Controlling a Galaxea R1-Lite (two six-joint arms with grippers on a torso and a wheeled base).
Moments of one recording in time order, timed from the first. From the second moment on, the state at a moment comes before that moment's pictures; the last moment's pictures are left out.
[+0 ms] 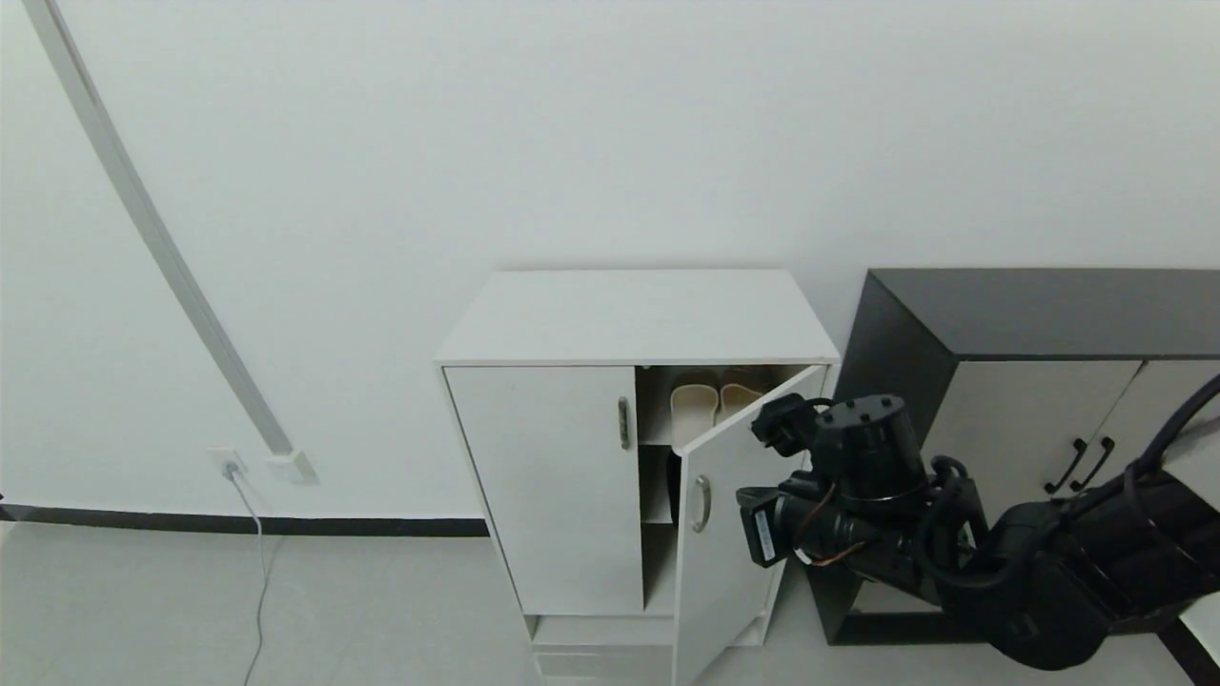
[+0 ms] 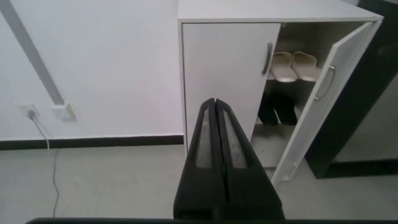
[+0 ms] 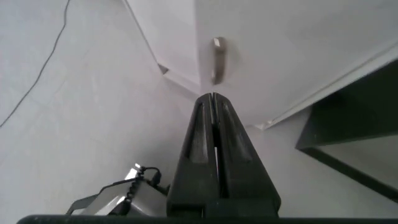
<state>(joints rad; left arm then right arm) 0.00 0.00 0.00 0.01 -0.02 0.00 0.69 1.93 -0.81 -0.64 -0.14 0.09</state>
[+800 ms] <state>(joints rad) 0.00 0.00 0.00 0.01 -0.02 0.00 0.65 2.03 -0.76 -0.81 -0.13 0.10</state>
